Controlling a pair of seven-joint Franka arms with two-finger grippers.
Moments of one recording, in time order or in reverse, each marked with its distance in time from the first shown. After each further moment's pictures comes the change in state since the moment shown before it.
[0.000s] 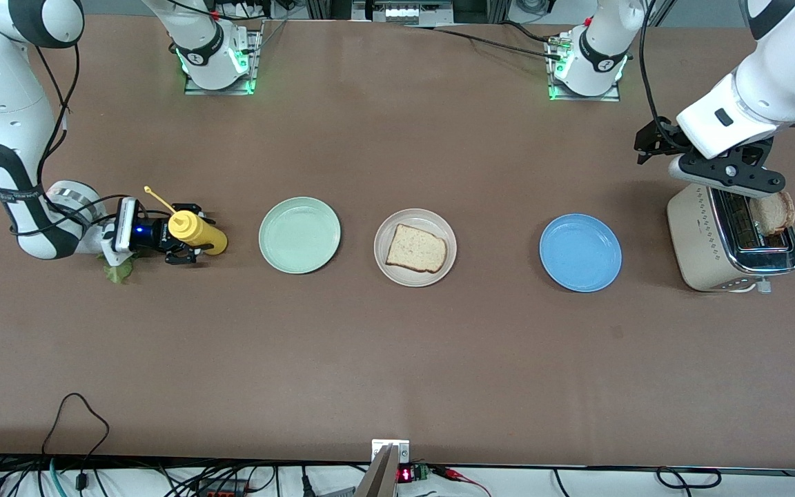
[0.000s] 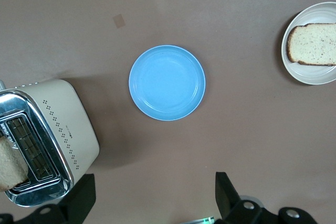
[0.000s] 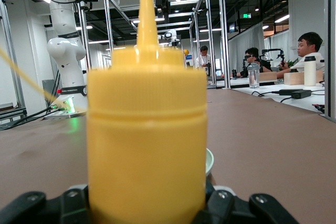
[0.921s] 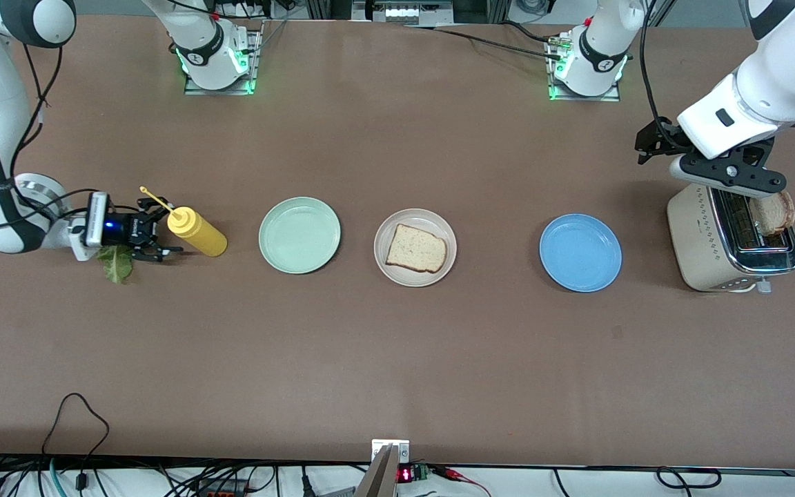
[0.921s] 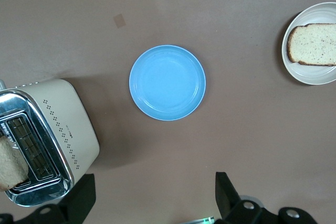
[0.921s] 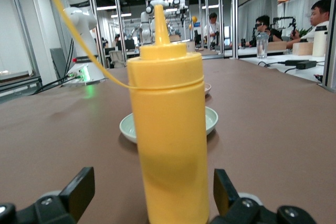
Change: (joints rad) left arm 0.001 0.000 0.000 0.000 0.000 -0.002 0.000; right arm -0.023 -0.038 -0.131 0.062 -0.169 -0.027 0.011
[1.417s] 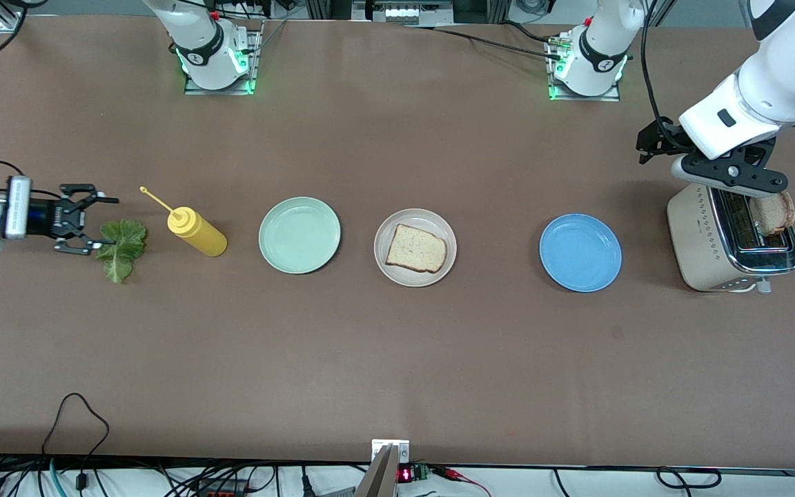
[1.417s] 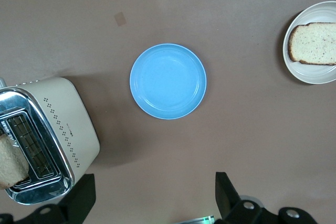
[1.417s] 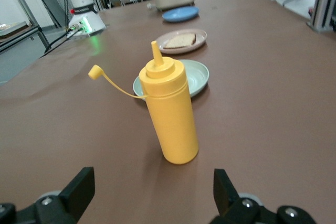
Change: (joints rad) left arm 0.002 0.000 0.001 0.000 0.000 -0.003 0.000; right arm 0.000 -0.209 -0.082 0.114 -0.254 0.044 0.332
